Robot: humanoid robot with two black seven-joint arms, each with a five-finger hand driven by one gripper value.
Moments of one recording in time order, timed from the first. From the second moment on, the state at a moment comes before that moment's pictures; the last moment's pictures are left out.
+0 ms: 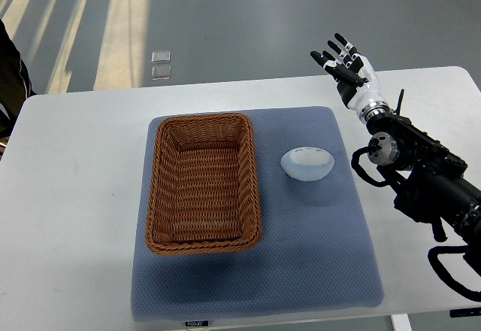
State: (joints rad) left arm -0.03 0.00 -0.14 -0.11 0.07 -0.04 -0.03; right arm 0.80 -0.04 0.89 0.48 -0.31 0.08 0.39
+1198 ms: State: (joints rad) left arm -0.03 0.00 -0.14 -0.11 0.07 -0.04 -0.03; right arm 0.81 -0.07 0.86 0.53 -0.33 0.03 0.39
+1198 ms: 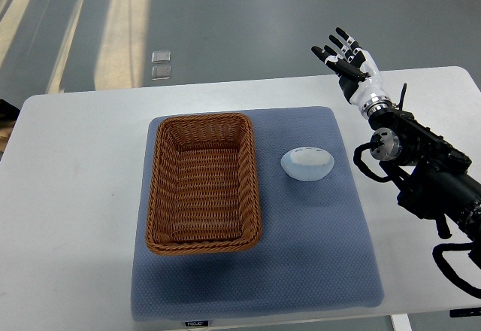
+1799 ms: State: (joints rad) left arm -0.03 0.00 -0.14 -0.11 0.07 -0.04 -0.03; right arm 1.32 -0.39 -0.19 0.83 -0.73 0.04 0.34
